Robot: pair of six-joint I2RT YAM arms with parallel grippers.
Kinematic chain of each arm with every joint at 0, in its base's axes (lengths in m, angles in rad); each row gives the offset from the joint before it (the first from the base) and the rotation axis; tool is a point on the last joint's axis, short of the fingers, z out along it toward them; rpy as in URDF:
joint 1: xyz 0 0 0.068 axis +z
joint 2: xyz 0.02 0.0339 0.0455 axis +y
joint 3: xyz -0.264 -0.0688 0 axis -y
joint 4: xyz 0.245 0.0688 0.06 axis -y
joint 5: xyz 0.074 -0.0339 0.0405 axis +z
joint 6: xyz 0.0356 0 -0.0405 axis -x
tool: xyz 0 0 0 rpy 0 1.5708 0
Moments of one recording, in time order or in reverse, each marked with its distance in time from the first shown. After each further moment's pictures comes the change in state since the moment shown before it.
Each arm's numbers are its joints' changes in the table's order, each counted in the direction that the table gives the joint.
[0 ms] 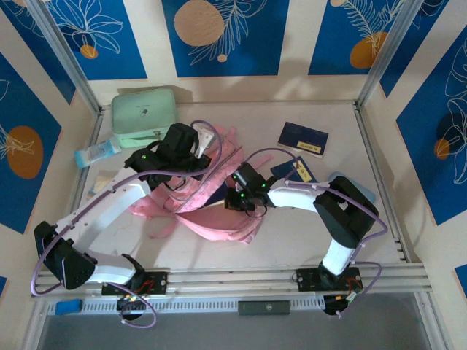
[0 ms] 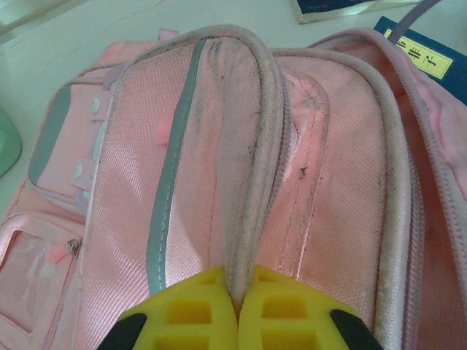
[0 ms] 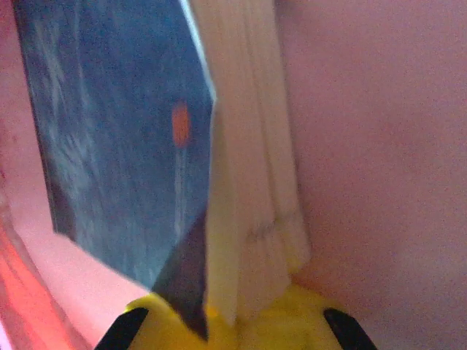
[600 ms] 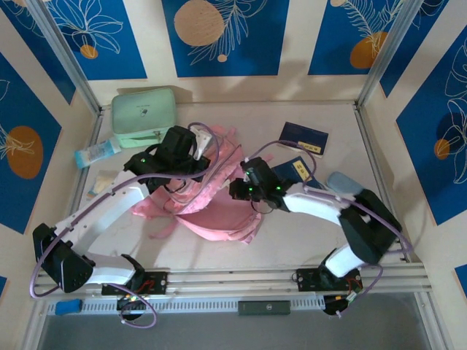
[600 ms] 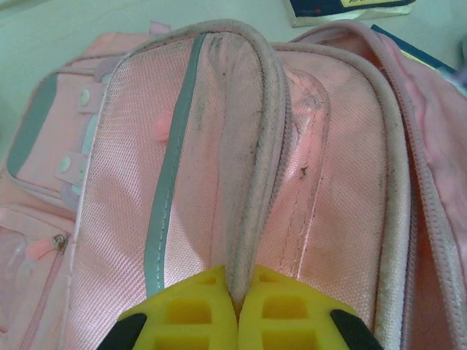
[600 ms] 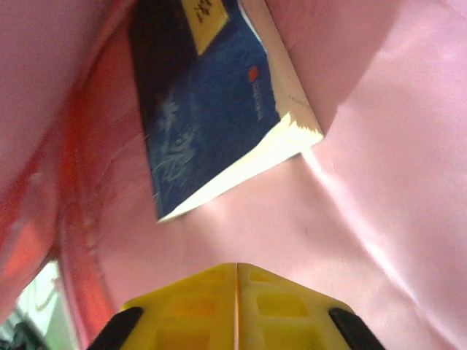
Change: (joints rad) left arm 0.003 -0.024 -0.072 0.062 -0.040 0.060; right arm -0.025 -0.257 -0.120 0.103 -0.102 0.069
